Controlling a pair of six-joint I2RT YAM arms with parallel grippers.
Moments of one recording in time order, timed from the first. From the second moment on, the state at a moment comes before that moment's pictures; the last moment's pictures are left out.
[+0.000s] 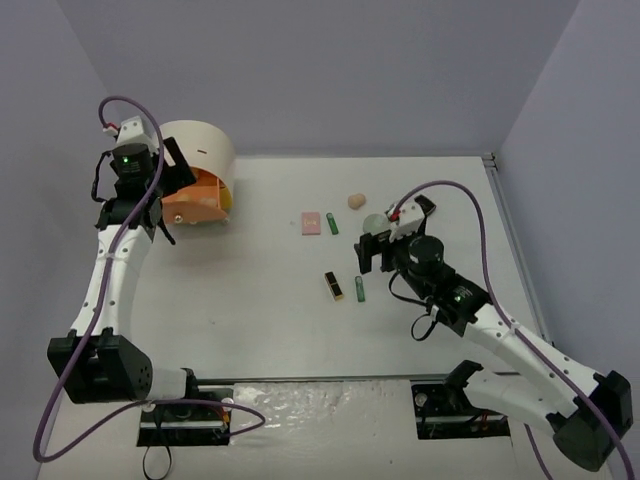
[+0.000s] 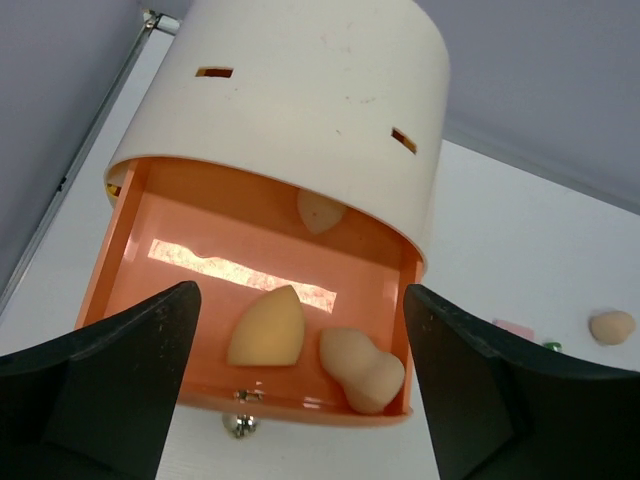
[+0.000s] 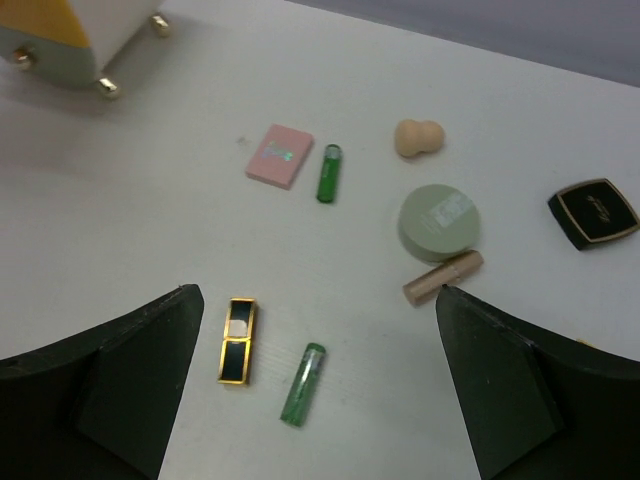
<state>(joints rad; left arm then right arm) 0.04 1.34 1.36 -0.40 -0.09 -0.31 0.66 0.95 0.71 -0.02 0.23 0.11</state>
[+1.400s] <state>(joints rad) -0.16 0.68 0.73 -0.66 0.07 -0.28 0.44 2.29 1.61 -0.01 0.34 0.34</state>
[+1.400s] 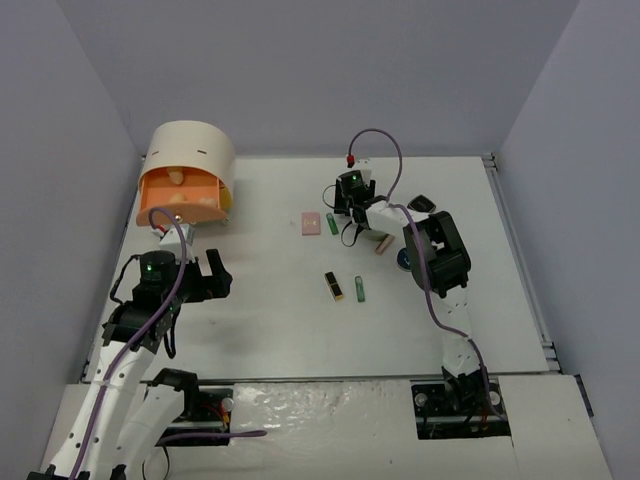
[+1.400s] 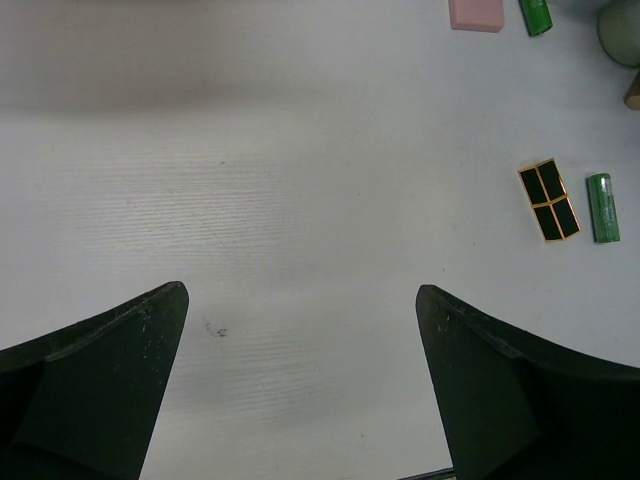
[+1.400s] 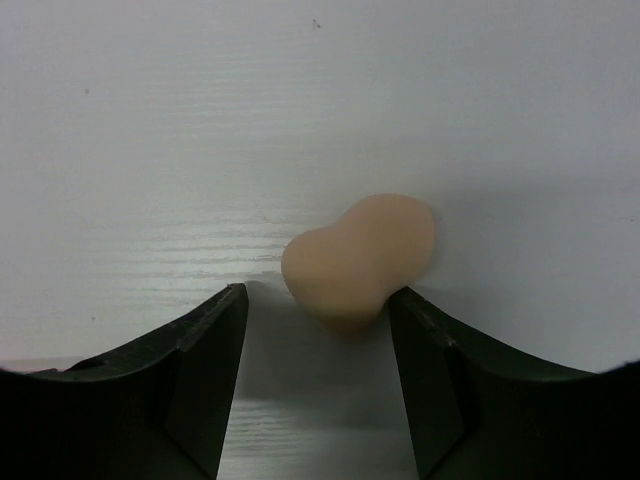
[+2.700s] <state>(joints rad) -0.22 0.89 1.21 -0.64 0.30 -0.51 0.87 1.38 0.94 0.33 -0.06 0.03</state>
